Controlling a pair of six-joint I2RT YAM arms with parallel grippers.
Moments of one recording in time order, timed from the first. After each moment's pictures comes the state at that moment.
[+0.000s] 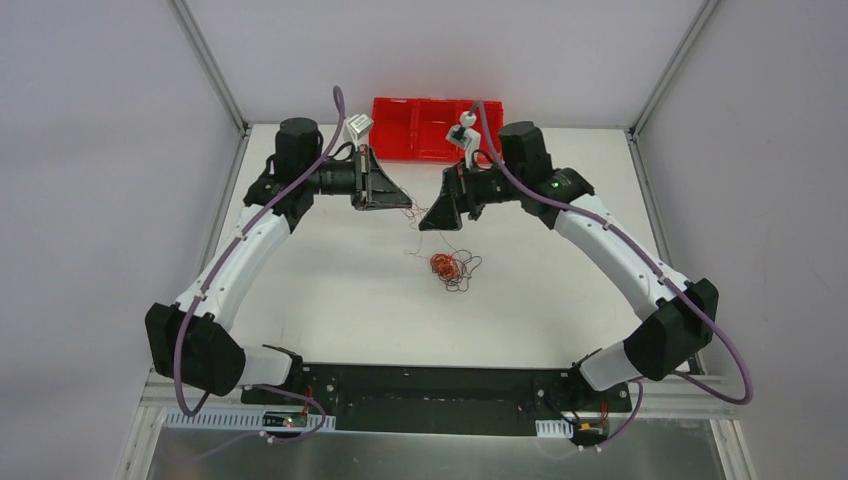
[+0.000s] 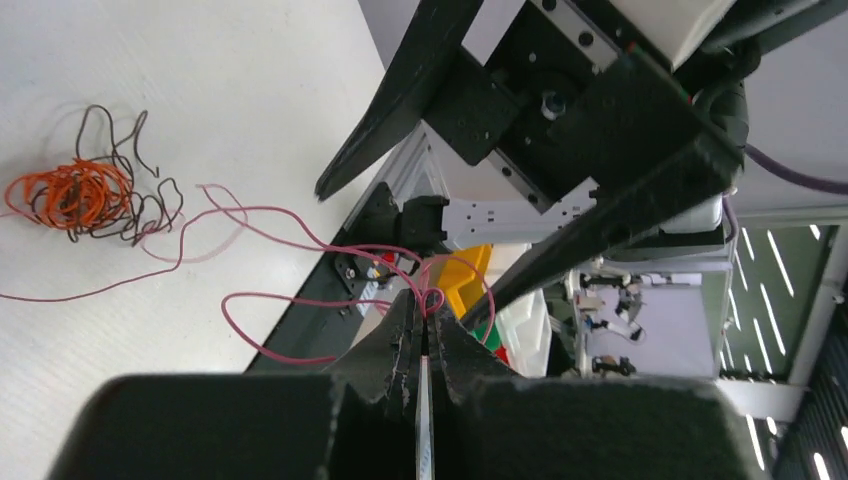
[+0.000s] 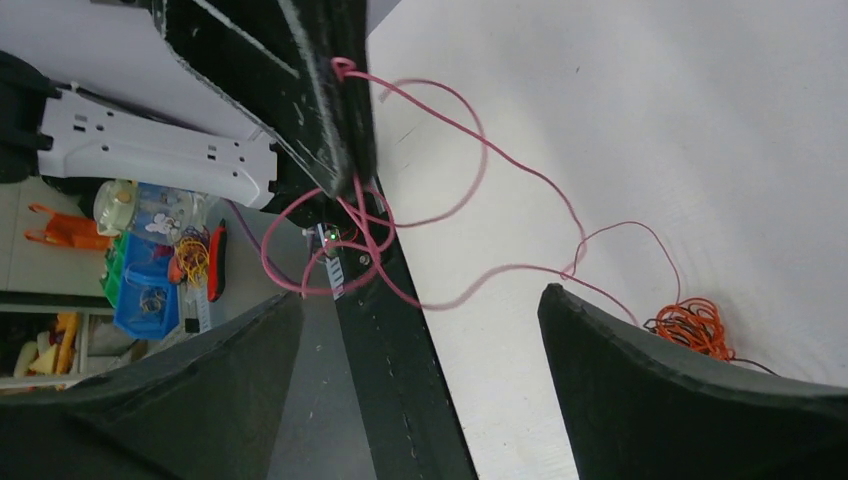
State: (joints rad) left arm -0.28 1.30 1.26 -0.34 1.02 -0.81; right arm 0.56 1.47 1.45 -0.53 -0.84 0.27
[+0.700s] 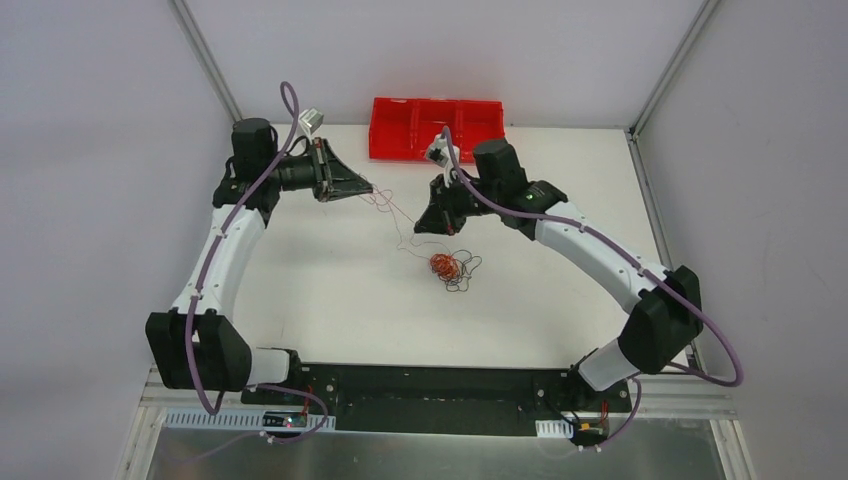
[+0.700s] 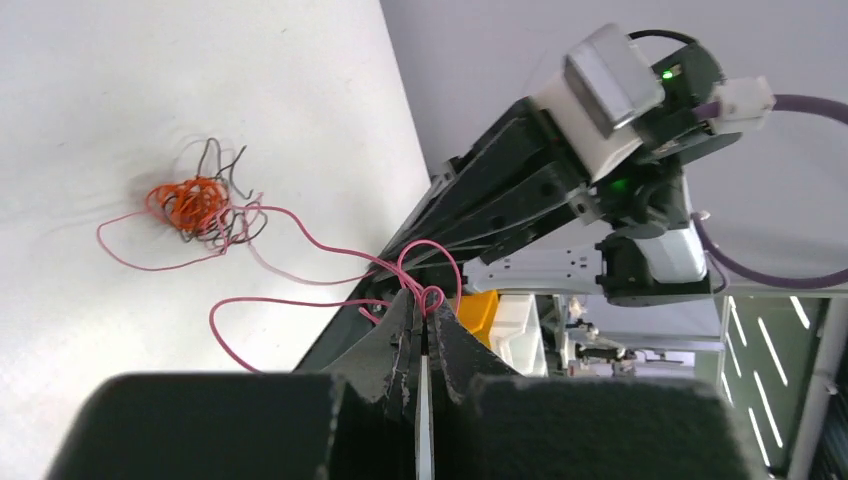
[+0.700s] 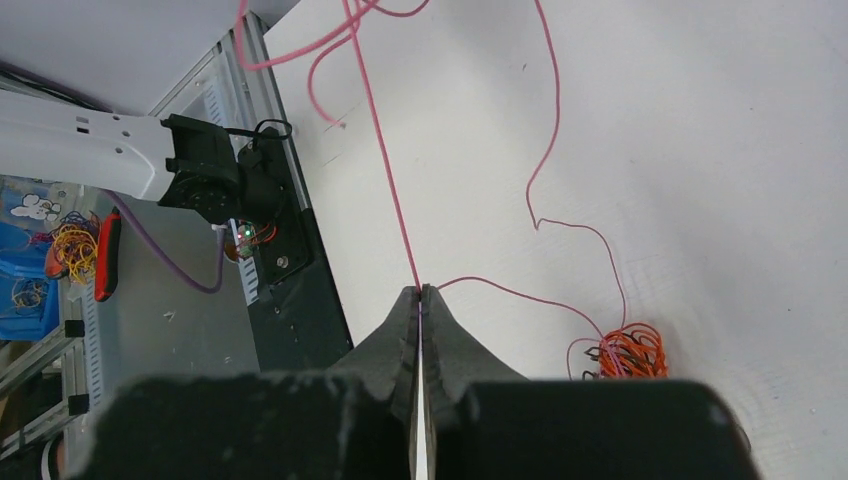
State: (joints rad) left arm -0.05 1.33 1.21 -0.25 1.13 -0.87; right arm 0.68 1.55 1.36 -0.40 -0.67 0.15
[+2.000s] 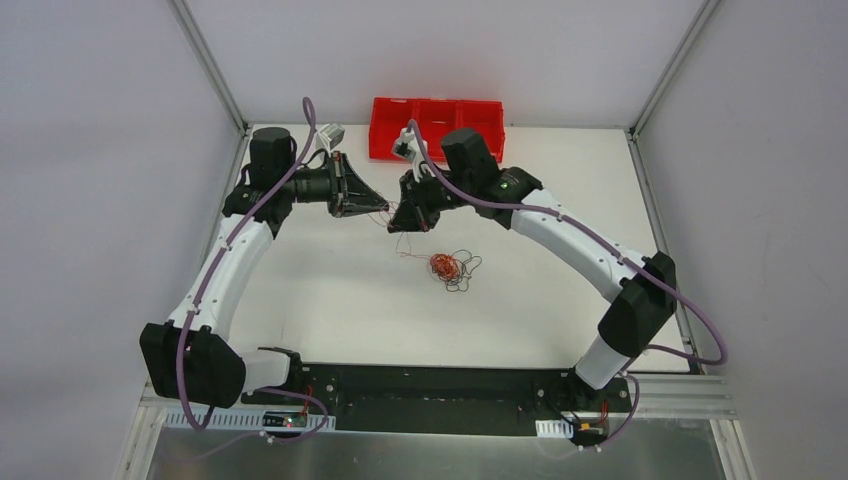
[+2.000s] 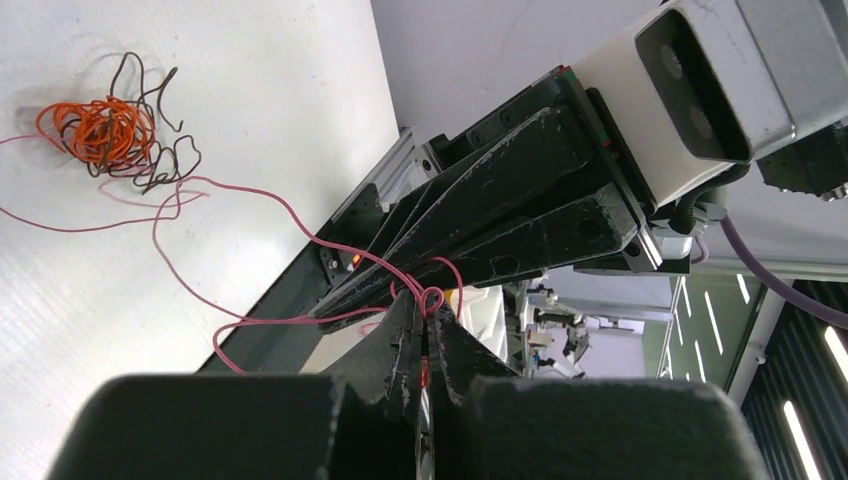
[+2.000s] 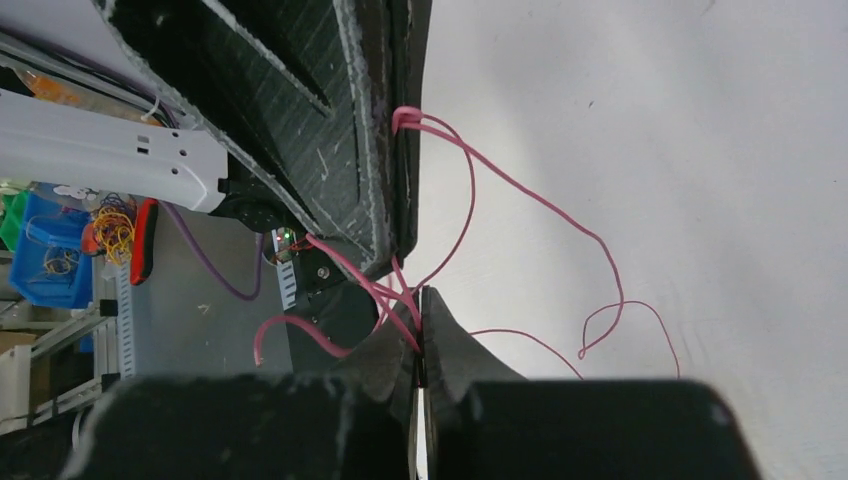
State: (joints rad) left arm -0.15 1.26 1.18 -0.38 1.09 -0.90; right arm 0.79 1.66 1.59 -0.50 -0.67 0.16
